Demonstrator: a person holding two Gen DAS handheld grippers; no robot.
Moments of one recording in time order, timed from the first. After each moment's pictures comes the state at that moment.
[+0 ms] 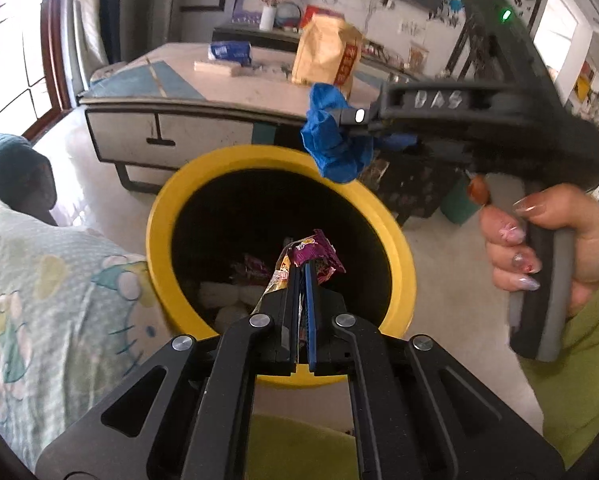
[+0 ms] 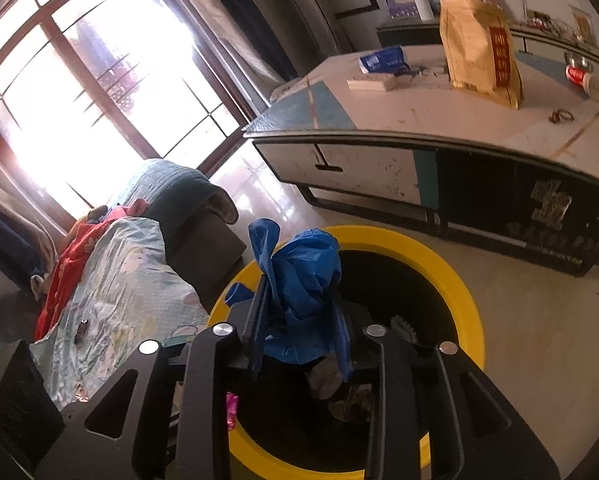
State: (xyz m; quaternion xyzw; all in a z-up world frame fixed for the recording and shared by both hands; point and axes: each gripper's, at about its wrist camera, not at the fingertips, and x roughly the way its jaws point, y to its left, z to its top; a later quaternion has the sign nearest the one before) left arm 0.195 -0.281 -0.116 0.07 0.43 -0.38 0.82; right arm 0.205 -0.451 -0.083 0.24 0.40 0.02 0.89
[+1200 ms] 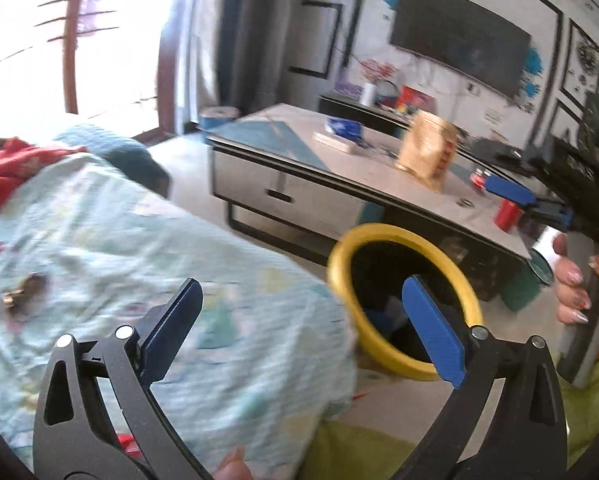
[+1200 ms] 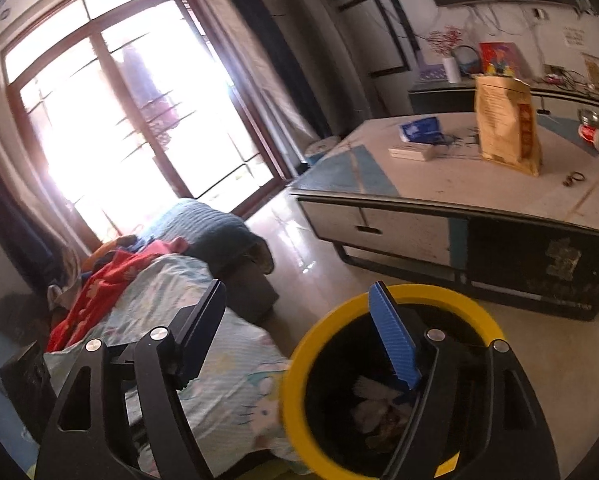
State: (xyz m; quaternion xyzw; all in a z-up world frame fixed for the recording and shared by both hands) left arm 0.183 -0.121 -0.047 -0.01 0.33 -0.21 0.92; right arm 0.176 -0.384 -0.001 0.20 0.28 0.06 0.93
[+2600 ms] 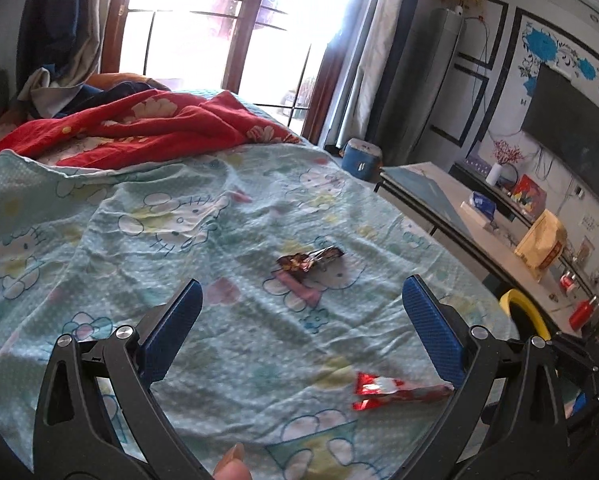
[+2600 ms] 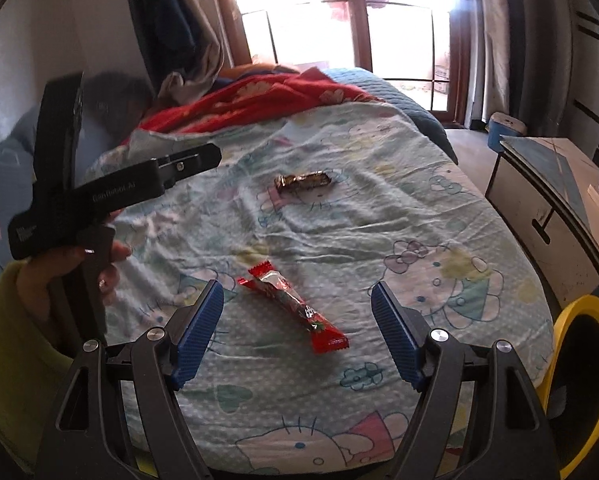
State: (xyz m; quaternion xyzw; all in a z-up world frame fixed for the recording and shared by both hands) left arm 0.151 0.140 -0.054 -0.13 0.30 -0.01 0.95; right arm 0.143 -0.052 -0.050 -0.06 0.39 0.33 0.86
